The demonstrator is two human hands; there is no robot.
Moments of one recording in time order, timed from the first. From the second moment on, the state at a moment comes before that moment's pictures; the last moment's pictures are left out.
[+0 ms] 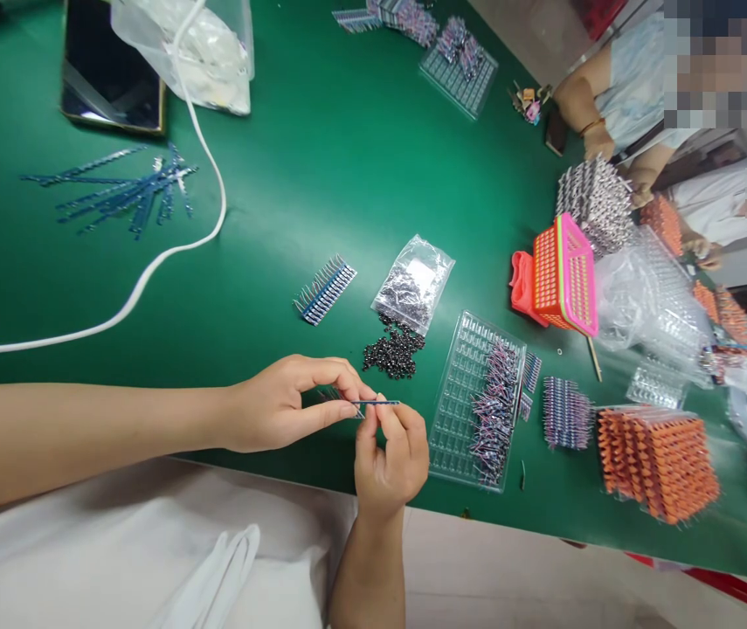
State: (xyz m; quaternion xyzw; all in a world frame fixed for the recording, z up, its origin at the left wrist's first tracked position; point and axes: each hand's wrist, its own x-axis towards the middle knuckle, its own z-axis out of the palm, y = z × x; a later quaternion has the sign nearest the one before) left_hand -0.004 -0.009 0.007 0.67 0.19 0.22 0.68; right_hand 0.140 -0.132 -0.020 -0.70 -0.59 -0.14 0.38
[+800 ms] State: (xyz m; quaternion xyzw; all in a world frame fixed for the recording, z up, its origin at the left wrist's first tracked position) left_hand -0.004 -0.015 0.006 0.71 0.15 0.27 0.63; right_hand 0.139 -0.132 -0.021 -0.68 -0.56 -0.12 0.45
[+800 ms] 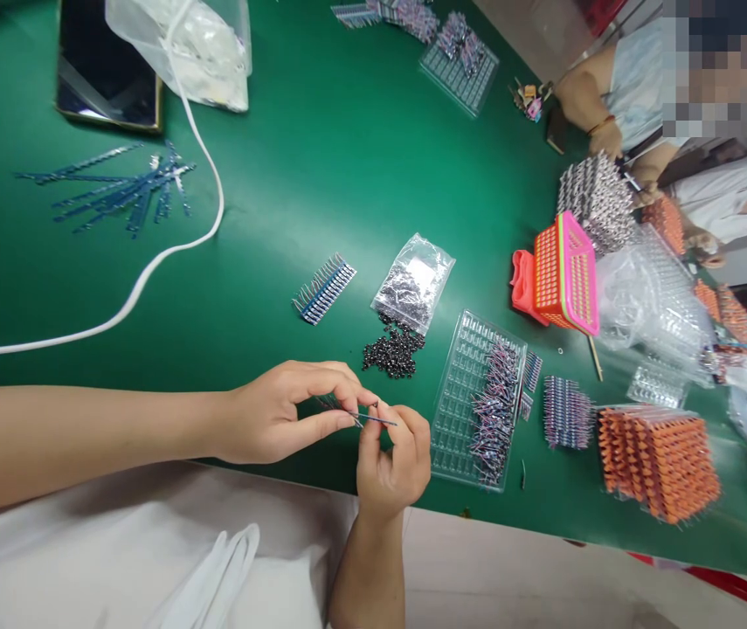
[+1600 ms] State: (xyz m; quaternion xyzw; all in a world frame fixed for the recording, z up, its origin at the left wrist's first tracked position) left_hand -0.001 -0.015 0.000 0.77 0.07 0.34 0.53; right_hand 0.138 -0.133 -0.020 -0.71 -0.53 -0.09 0.46
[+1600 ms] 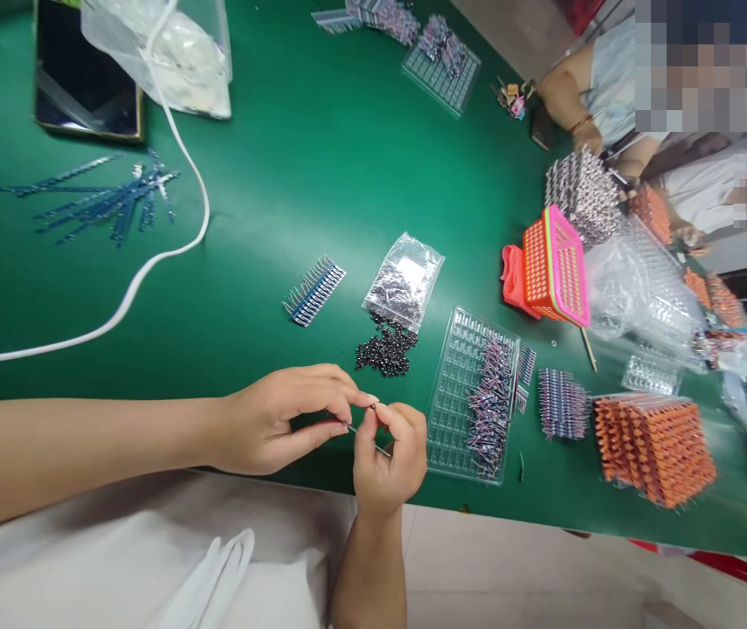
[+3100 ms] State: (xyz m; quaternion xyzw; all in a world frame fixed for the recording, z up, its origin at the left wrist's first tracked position) left_hand -0.003 -0.020 -0.001 0.76 0.10 0.32 0.56; right_hand 0.140 -0.131 -0.021 -0.71 -0.54 -0.09 0.45
